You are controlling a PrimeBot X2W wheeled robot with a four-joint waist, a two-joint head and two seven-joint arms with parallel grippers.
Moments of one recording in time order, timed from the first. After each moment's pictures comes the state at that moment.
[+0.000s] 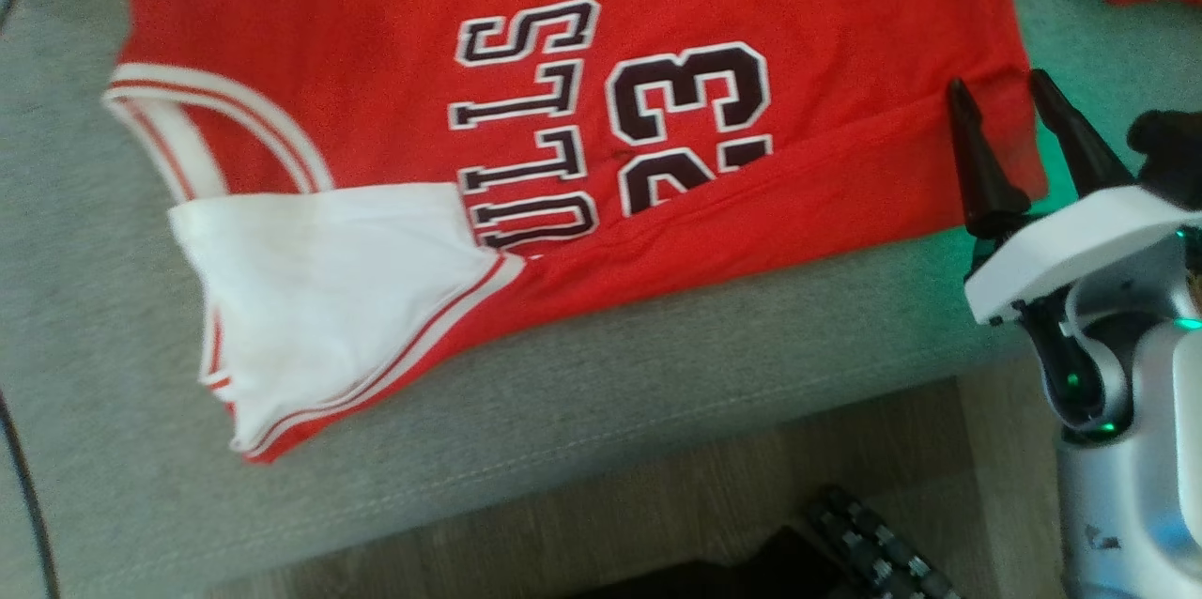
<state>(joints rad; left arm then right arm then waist) -1.32 0.52 -0.68 0.62 -0.59 -0.09 0.50 -0.31 -0.06 -0.08 -0.09 0.25 0.13 0.29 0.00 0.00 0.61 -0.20</state>
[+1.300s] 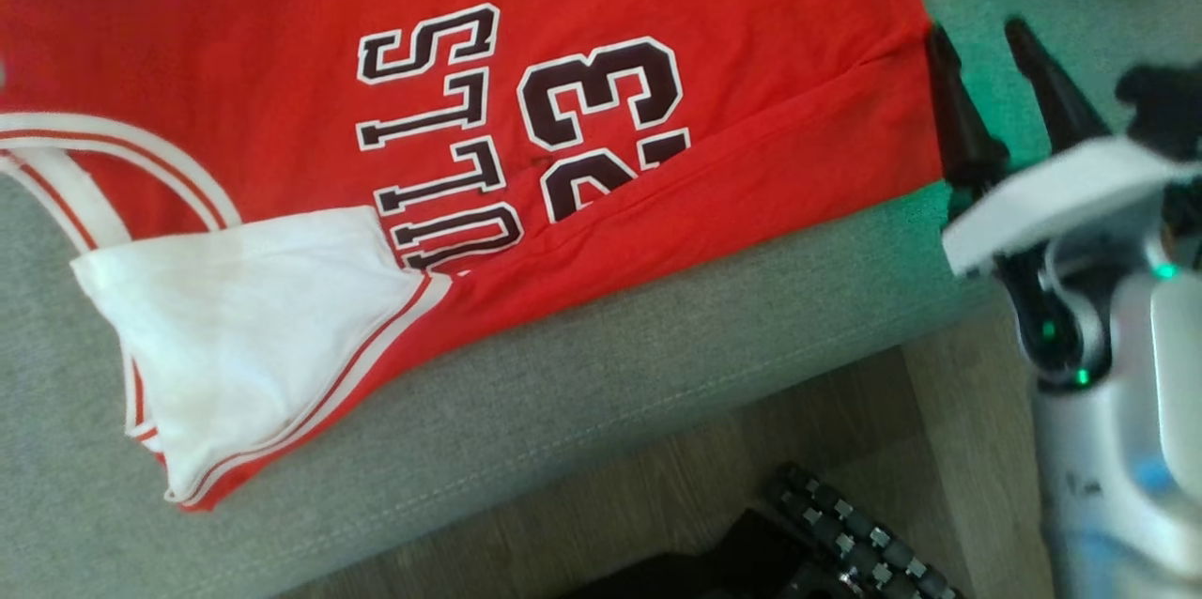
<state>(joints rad) -1.45 0.62 -0.94 0.73 -0.68 -0.13 0.57 -0.39 -0.05 -0.05 0.00 0.30 0.13 0.21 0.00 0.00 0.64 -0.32</state>
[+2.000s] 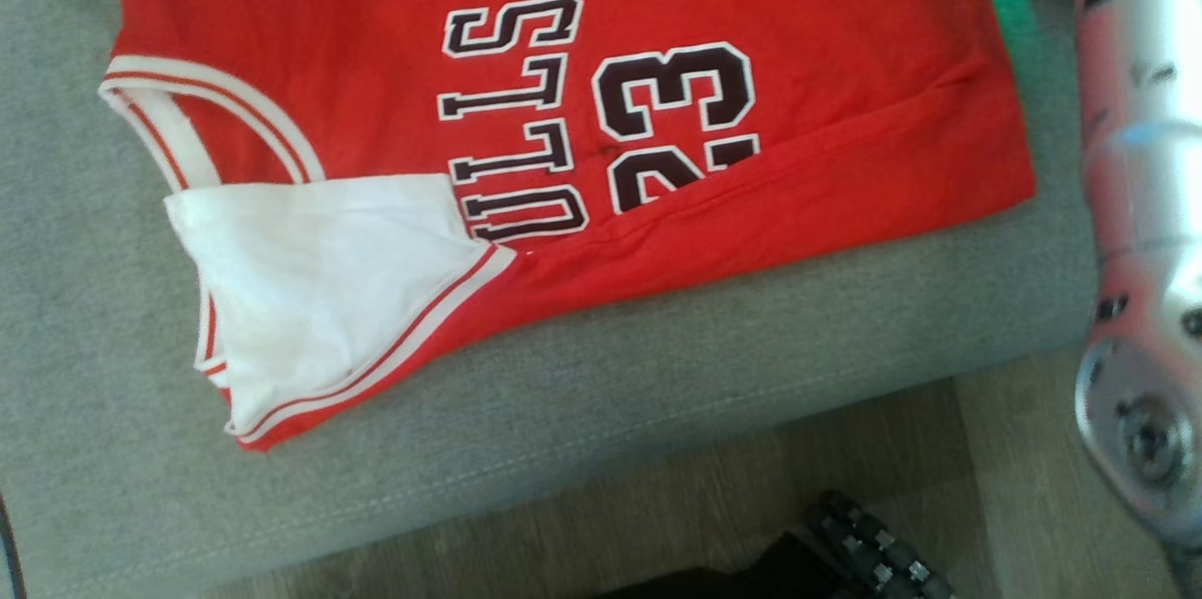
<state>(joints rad) -1.48 0.54 -1.00 0.83 -0.61 -0.13 0.27 -1.22 -0.06 -0.15 0.85 0.33 0.13 0.53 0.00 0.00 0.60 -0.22</state>
